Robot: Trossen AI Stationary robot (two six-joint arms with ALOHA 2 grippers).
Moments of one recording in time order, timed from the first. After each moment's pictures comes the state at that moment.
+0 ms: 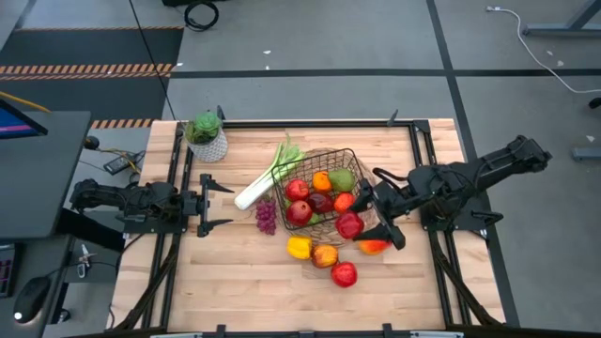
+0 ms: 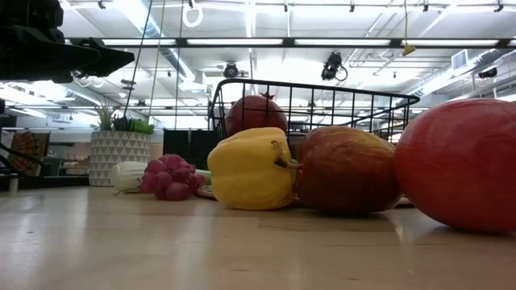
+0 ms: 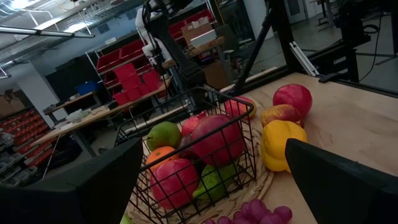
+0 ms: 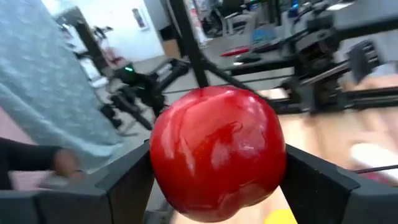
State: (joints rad) left arm -0.16 0.01 0.01 0.06 -0.13 0.40; right arm 0.33 1.04 0.93 -0.04 -0.07 0.30
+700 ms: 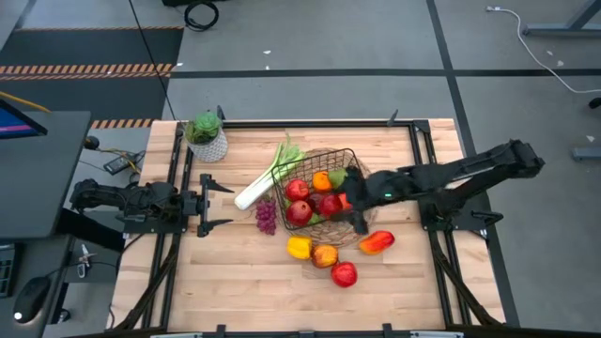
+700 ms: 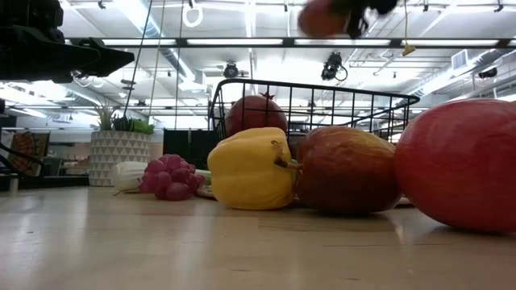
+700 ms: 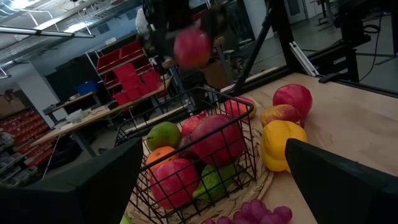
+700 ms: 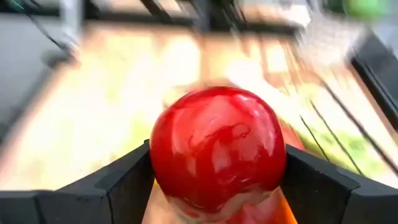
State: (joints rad) left arm -0.16 0.01 0.01 0.06 -0.13 0.40; right arm 0.18 1.20 0.93 -0.26 0.15 0.03
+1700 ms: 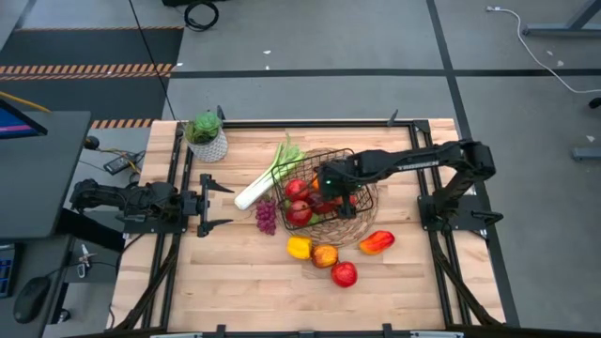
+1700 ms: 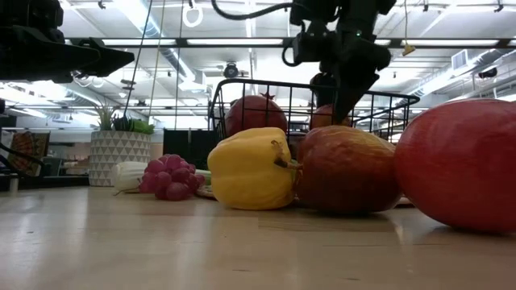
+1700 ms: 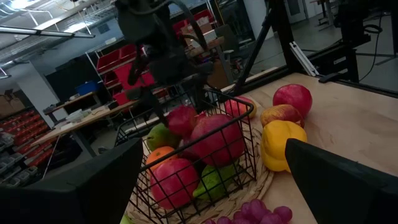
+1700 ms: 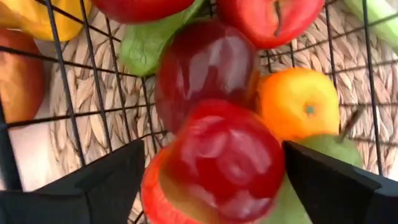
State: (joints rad) left arm -0.16 0.01 0.01 0.06 -0.13 0.40; right arm -0.05 1.65 1.28 -0.87 0.04 -0.14
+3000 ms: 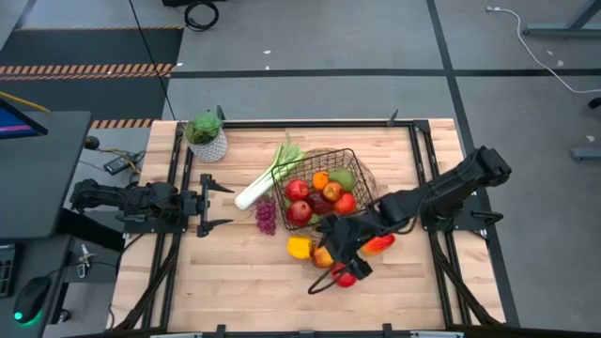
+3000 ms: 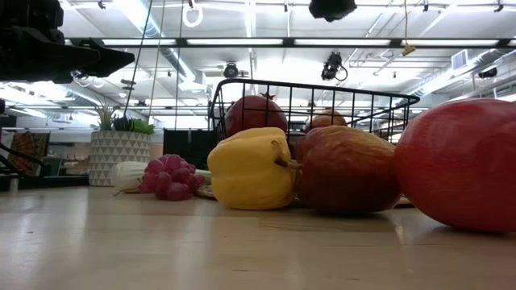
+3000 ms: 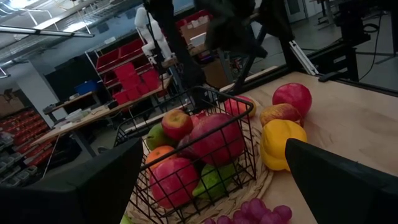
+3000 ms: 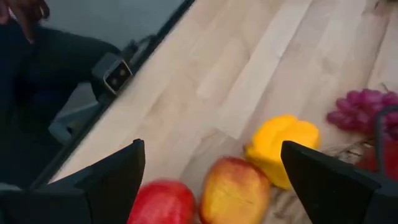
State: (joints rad) left arm -0.16 0.01 0.01 0.06 -0.13 0.40; right arm 0.39 1.57 1.25 -0.49 -0.12 -0.09
